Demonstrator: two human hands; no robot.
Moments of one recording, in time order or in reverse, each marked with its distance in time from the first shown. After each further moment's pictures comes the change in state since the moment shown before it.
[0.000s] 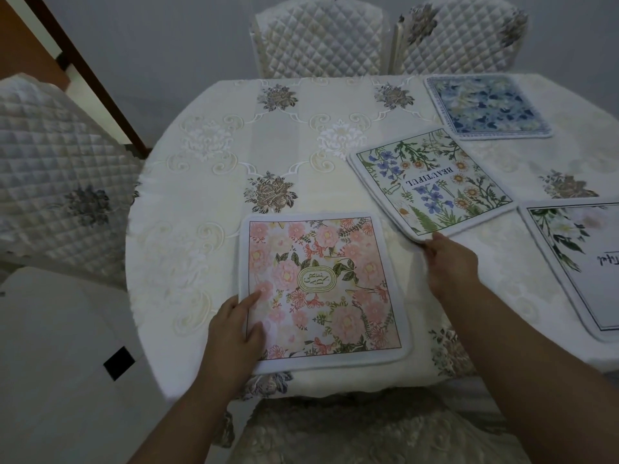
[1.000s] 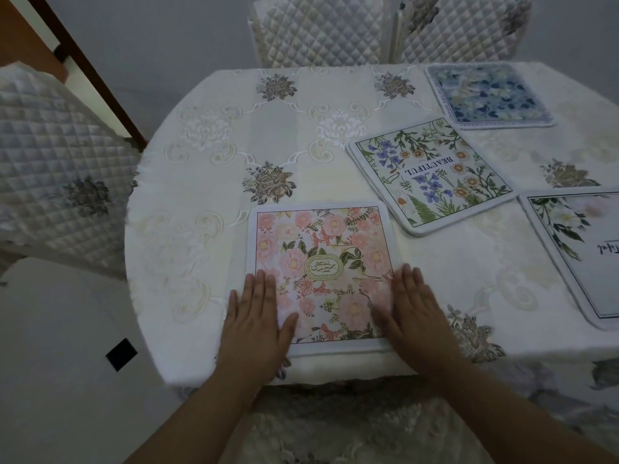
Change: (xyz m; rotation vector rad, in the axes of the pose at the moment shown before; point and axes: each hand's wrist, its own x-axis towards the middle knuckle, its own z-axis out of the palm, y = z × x) left_hand -0.006 0.014 0.033 0.649 -0.132 0.140; right_hand -0.083 0.095 -0.055 -1.465 -0.425 -0.699
